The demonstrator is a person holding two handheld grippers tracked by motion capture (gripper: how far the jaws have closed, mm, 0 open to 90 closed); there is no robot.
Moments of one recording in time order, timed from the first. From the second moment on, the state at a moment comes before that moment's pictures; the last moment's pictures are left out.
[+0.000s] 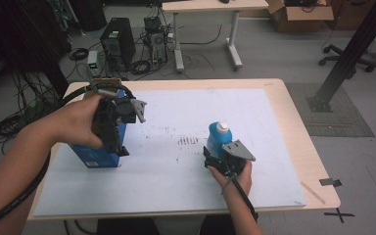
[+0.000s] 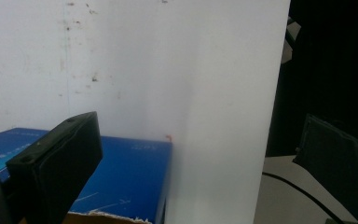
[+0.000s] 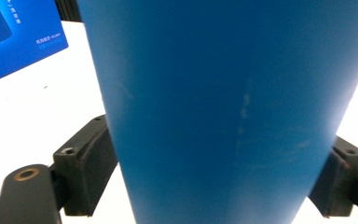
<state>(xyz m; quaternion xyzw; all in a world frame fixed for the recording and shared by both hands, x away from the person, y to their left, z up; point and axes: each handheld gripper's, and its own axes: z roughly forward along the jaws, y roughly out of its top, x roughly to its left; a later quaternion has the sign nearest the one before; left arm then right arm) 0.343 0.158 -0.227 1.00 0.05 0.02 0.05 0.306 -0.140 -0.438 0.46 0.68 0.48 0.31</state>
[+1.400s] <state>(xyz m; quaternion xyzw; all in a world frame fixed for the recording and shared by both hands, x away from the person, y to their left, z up) 0.344 0.149 -0.223 1.00 0.05 0.02 0.05 0.306 -0.141 -0.441 0.44 0.69 0.48 0.32</state>
